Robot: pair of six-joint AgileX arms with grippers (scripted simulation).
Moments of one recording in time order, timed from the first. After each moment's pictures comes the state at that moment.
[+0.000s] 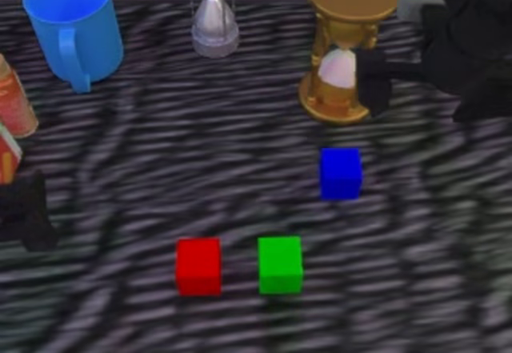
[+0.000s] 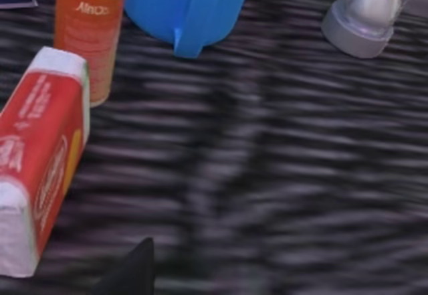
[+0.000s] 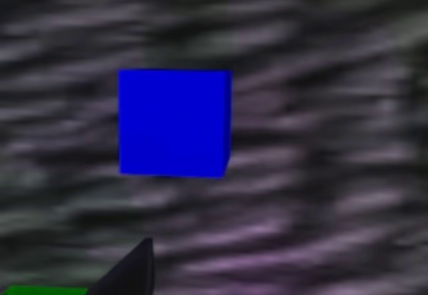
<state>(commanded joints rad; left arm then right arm) -0.14 0.43 0.31 -0.29 -0.02 -0.32 0.40 1.83 1.55 -1.02 0.00 0.41</state>
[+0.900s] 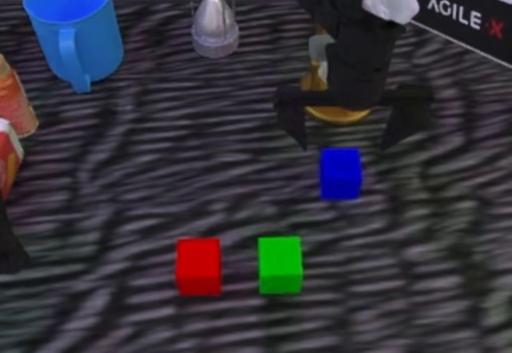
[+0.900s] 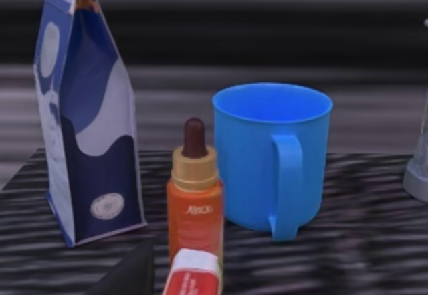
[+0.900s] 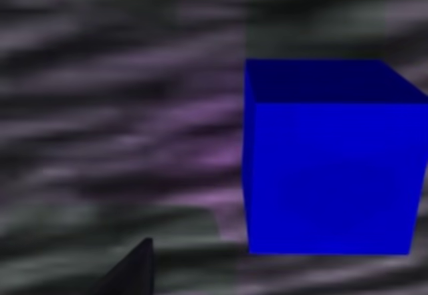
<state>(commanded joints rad) 0.02 0.00 0.00 0.00 0.00 0.00 0.51 2.32 2.02 -1.28 0.00 0.52</state>
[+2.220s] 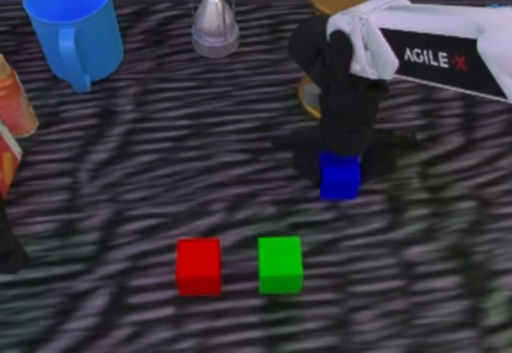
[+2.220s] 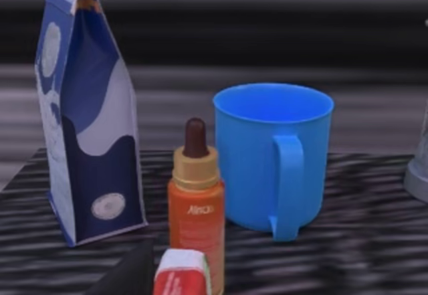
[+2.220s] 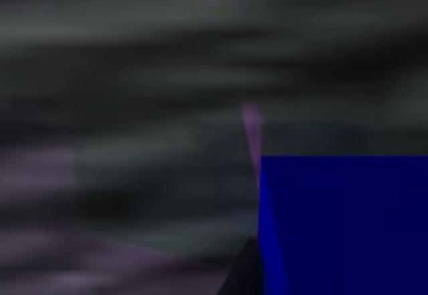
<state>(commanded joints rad) 0.02 0.00 0.00 0.00 0.00 0.00 0.52 2.39 1.83 -1.01 0.00 0.53</state>
